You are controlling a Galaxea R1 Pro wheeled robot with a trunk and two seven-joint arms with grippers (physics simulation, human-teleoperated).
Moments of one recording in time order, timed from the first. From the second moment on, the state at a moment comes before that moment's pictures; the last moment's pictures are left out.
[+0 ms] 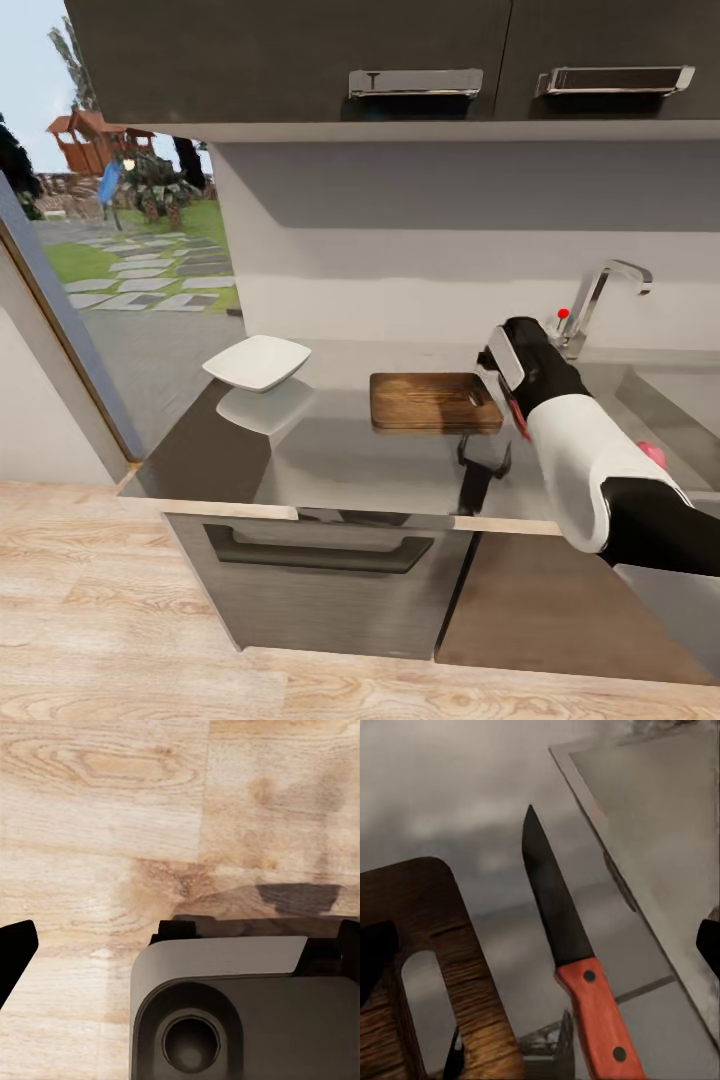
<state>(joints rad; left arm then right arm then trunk) 0.00 0.02 0.00 -0.31 0.03 -0.28 -0.01 -1.35 0.02 -0.07 -0.60 -0.16 0.82 -0.55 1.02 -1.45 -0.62</state>
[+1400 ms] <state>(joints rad) 0.00 0.02 0.00 -0.31 0.03 -0.28 -0.01 -1.35 0.02 -0.07 -0.74 -0.16 0.97 -0.54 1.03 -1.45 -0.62</state>
